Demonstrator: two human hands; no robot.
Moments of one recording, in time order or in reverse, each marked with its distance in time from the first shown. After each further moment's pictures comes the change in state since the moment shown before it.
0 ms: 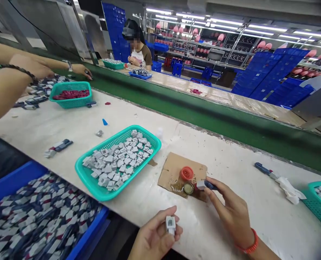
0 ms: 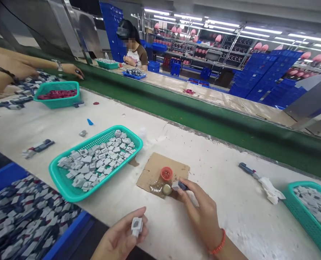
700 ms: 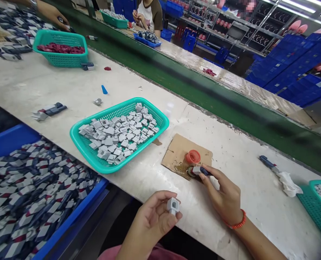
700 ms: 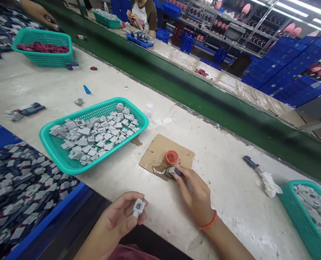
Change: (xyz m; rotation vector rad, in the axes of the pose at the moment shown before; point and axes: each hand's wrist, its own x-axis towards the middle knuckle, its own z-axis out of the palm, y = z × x) left_hand -0.005 -0.003 -0.011 -0.030 -0.028 -0.040; right_hand -0.001 -0.001 0.018 -0.069 -0.101 -0.177
